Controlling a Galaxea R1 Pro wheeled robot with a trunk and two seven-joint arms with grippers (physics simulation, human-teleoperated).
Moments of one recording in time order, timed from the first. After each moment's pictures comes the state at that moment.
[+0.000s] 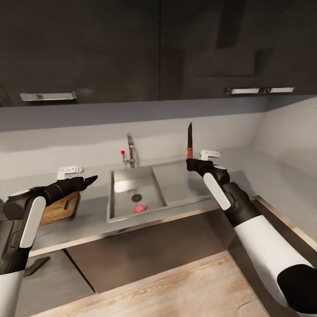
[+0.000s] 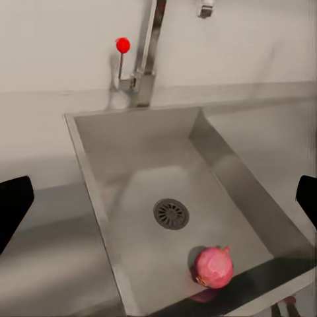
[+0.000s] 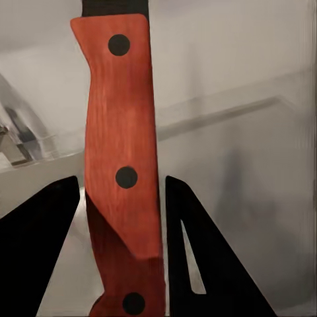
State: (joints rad) left arm -0.64 0.27 0.12 -1.59 0.35 0.86 -0.23; right arm -1.00 -0.07 0.39 -1.12 -0.60 0.53 -0.37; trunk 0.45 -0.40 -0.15
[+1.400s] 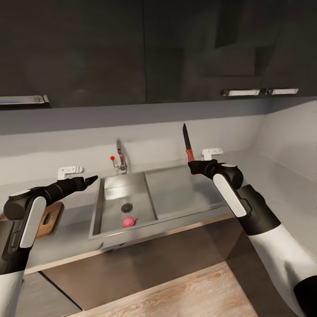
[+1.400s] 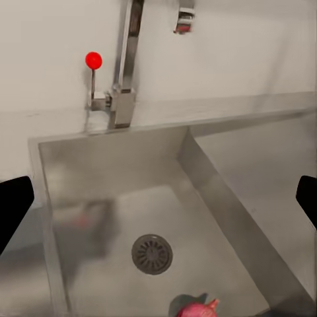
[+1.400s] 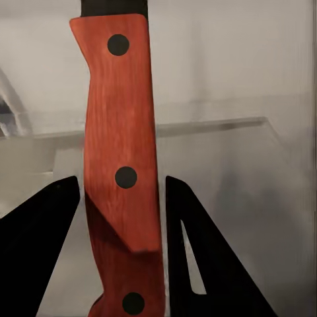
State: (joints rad) left arm -0.64 0.27 0.12 -1.59 0.35 0.86 -0.23; right arm -0.95 -0.16 0.42 -1.41 -0.60 0.82 -0.37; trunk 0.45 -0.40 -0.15
